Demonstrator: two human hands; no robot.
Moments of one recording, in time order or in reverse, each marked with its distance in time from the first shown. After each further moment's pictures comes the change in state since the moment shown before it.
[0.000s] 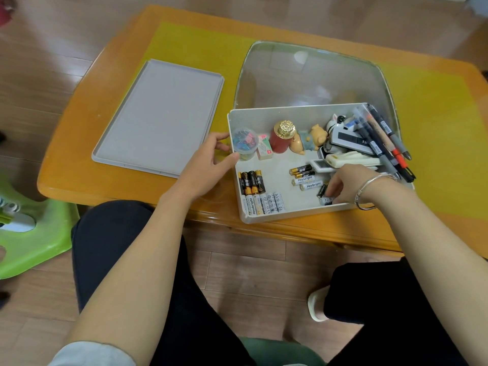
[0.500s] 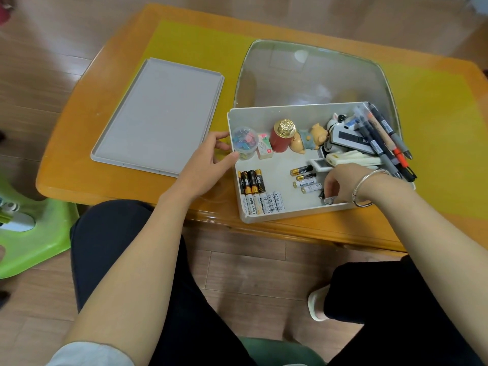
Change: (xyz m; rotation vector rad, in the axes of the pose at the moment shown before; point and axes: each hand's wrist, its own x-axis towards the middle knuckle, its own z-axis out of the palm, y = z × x) left_hand 0.001 -0.003 0.000 0.000 0.001 0.002; right_hand 0.007 -0.003 0.000 -0.147 -0.032 -0.092
